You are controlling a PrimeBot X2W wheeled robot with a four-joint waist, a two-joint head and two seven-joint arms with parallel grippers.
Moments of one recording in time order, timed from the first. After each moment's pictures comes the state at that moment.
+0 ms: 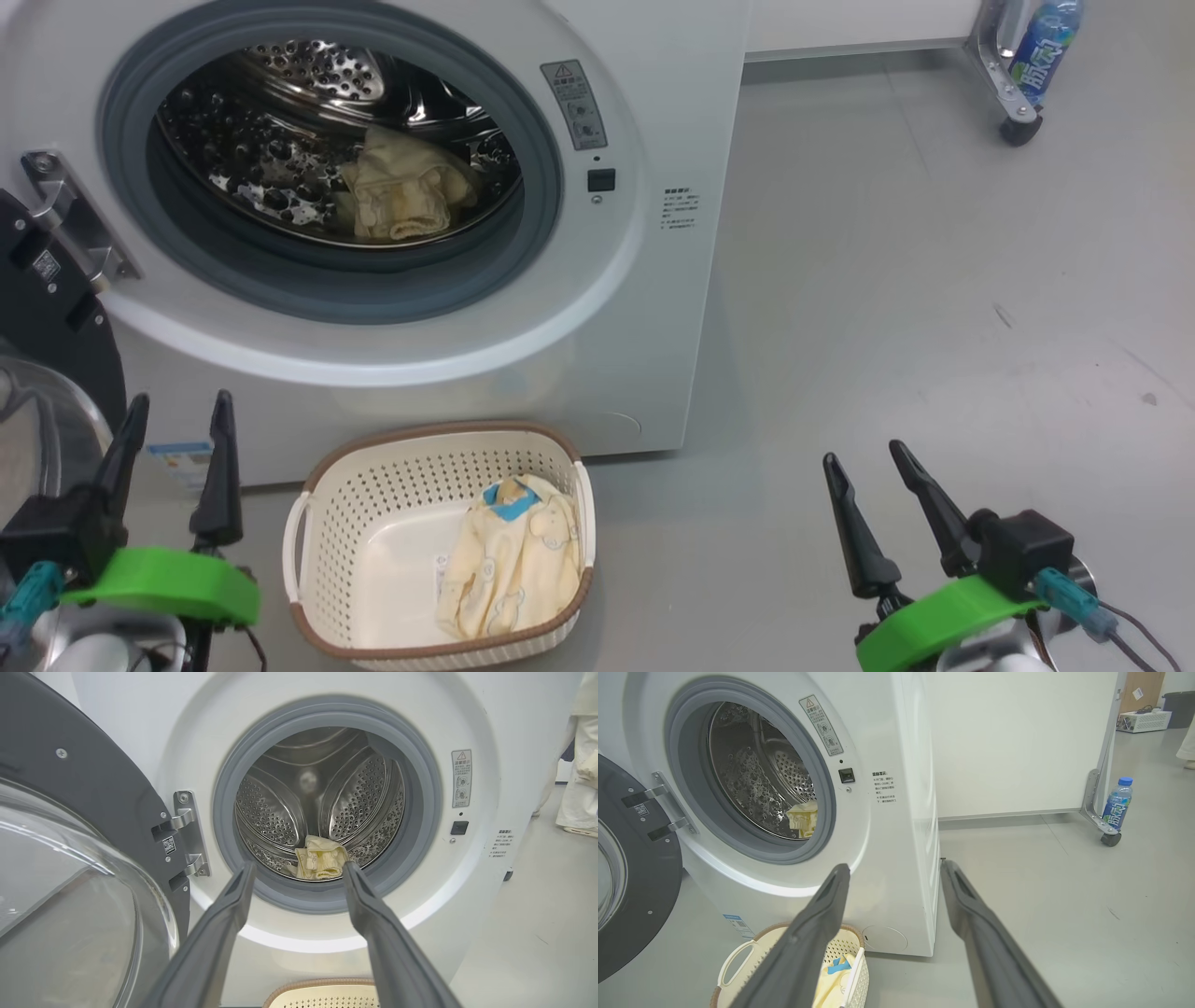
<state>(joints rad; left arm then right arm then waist) -0.18 0.52 -0.36 0.10 -0.59 0.18 -0.25 0.05 -0.04 0.19 0.14 0.22 0.13 -0.25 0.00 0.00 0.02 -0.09</state>
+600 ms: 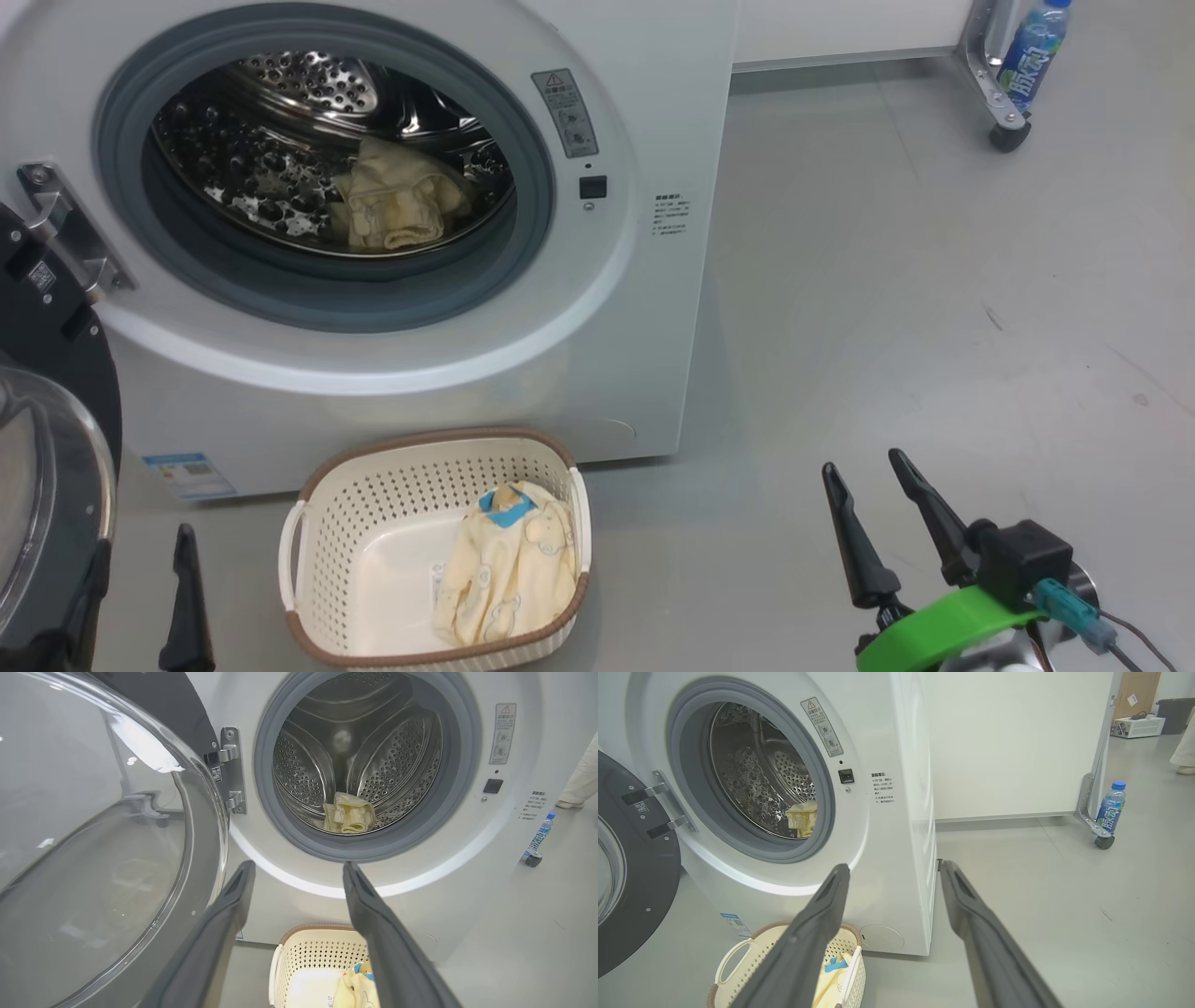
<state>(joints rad) 0.14 0.48 -0.20 -0.03 -0.56 0.24 -0.25 0.07 -0.04 0.19 0.12 0.20 0.13 -0.25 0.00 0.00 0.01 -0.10</state>
